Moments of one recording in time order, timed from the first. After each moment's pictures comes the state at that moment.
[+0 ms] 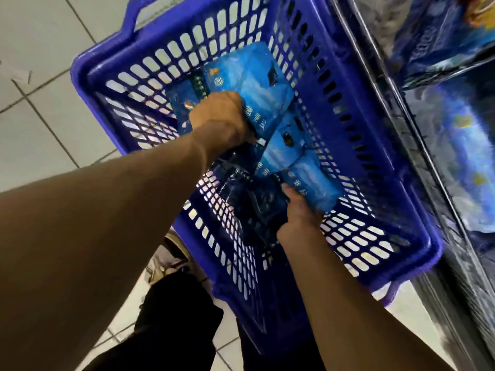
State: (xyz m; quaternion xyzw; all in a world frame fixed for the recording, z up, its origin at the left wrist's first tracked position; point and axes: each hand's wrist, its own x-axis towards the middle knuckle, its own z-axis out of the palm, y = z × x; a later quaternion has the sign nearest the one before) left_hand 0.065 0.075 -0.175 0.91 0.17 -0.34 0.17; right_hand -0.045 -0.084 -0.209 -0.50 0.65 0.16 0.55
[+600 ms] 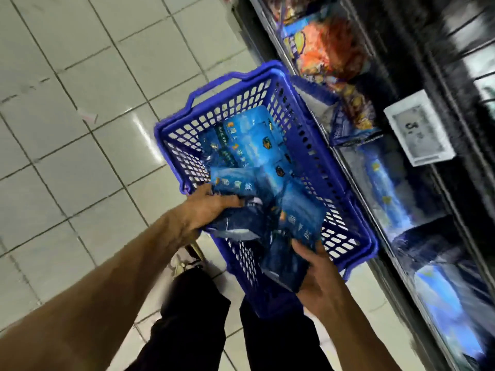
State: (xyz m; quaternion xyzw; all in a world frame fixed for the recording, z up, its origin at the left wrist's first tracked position) left_hand -0.051 0.101 -0.048 0.51 0.39 -0.33 0.69; right_hand -0.098 -0.132 -0.040 -0.34 0.46 0.33 0.75
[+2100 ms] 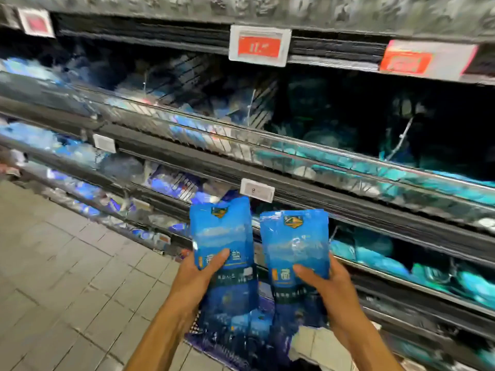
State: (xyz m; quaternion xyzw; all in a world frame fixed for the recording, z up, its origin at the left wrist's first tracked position) left_hand -0.055 0.060 0.632 0.66 0.03 -0.19 0.73; right_hand -0.152 -0.177 0.640 -0.59 0.20 -0.08 0.78
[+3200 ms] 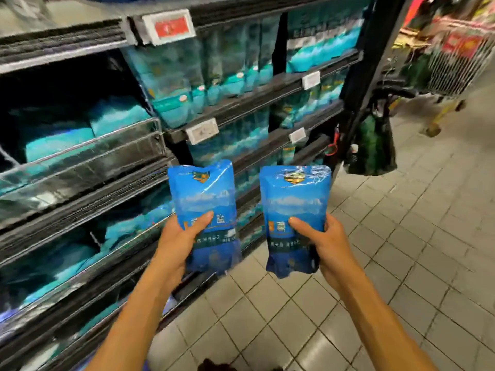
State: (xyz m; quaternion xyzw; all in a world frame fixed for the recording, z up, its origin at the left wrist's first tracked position) left_hand -0.428 -0.395 0.674 0.56 -0.35 -0.50 0.56; right_hand -0.699 -0.421 0.676 -0.42 0.45 -0.50 0.60
